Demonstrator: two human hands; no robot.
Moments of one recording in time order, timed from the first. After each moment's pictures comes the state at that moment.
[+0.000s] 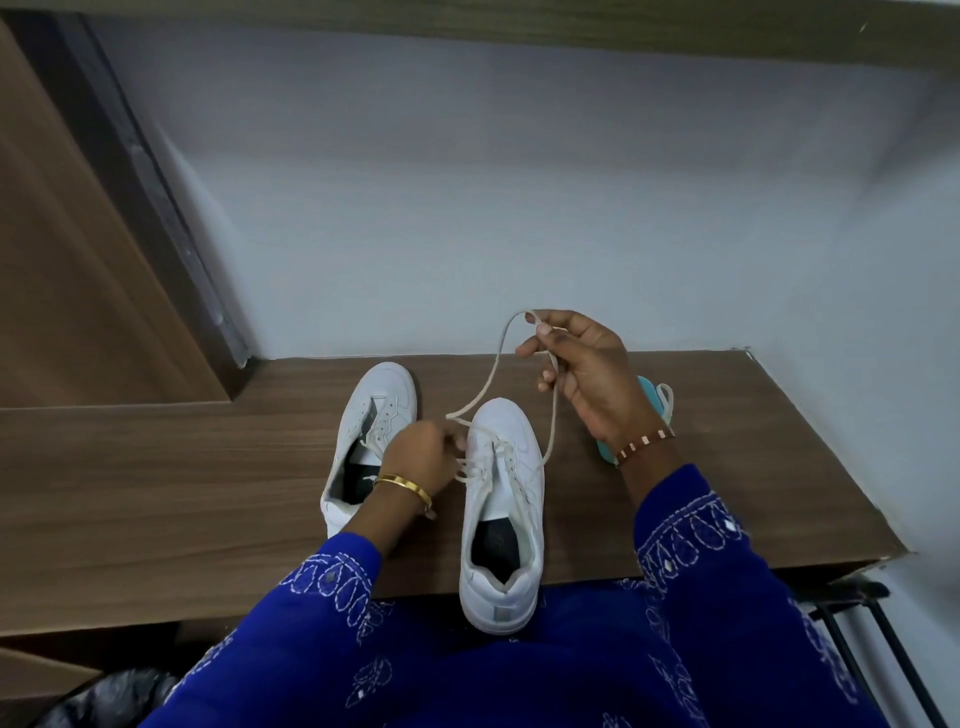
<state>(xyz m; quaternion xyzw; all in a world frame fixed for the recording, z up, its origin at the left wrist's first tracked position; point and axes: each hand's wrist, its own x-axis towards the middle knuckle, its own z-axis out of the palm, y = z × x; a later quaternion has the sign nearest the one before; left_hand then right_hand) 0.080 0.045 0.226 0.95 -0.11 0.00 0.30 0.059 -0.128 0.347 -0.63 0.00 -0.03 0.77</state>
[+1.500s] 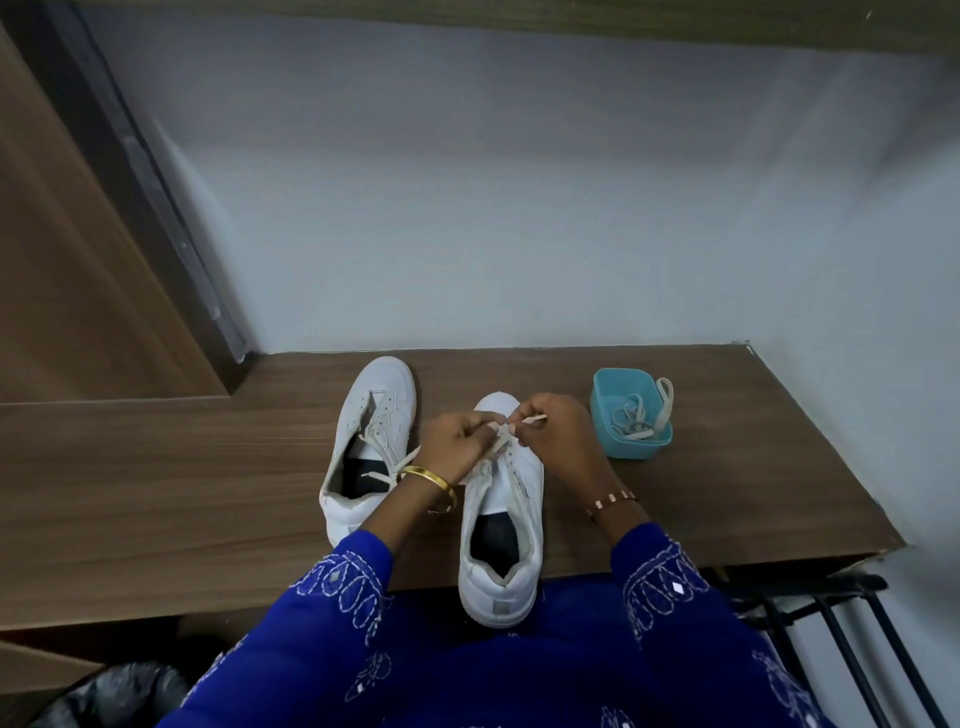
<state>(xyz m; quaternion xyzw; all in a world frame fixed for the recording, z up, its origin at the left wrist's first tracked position) 0.067 0.016 0.243 0.80 -0.07 -0.11 0.58 0.045 -0.121 0.273 -0.90 0.04 -0.04 0.43</state>
